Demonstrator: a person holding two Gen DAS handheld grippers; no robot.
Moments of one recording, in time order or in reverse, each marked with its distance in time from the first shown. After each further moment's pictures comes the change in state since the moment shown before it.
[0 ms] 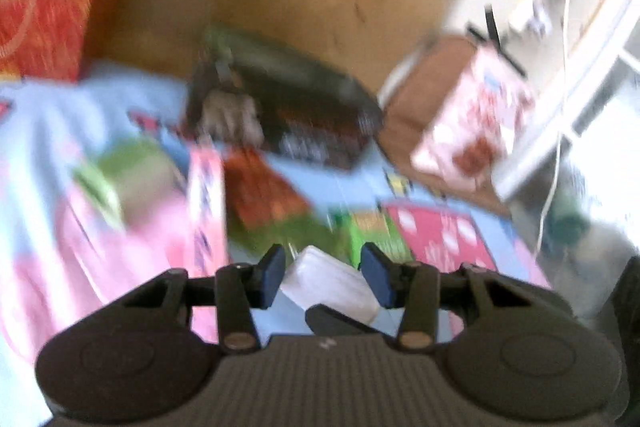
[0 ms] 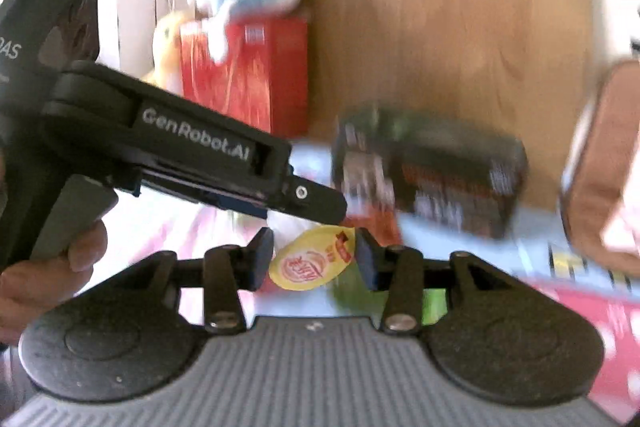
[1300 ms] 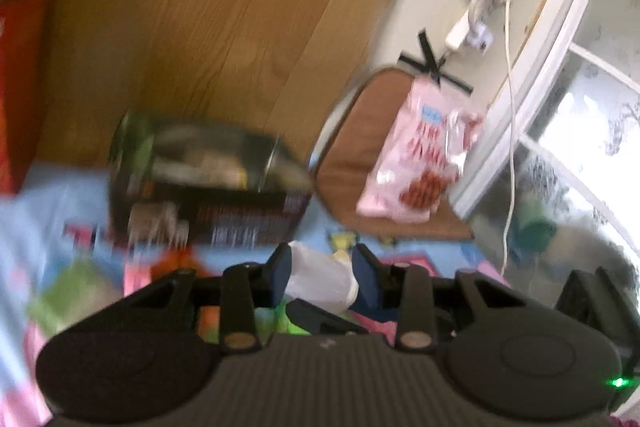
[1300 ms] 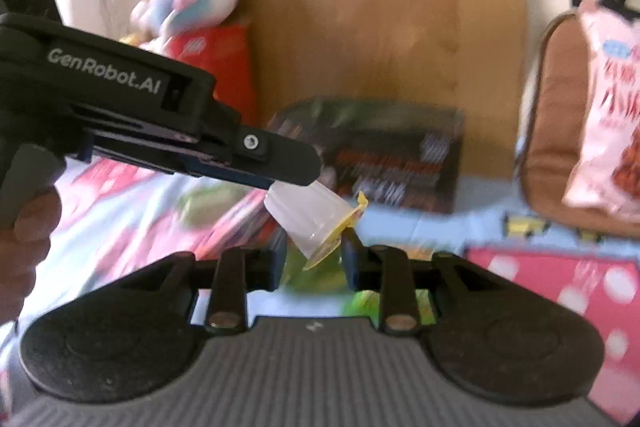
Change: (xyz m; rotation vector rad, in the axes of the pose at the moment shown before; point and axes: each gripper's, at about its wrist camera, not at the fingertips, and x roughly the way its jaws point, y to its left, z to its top) left arm 0.000 -0.041 0.077 0.166 -0.104 -0.103; right arm 0.008 -0.035 0.024 0.142 -0.117 -0.131
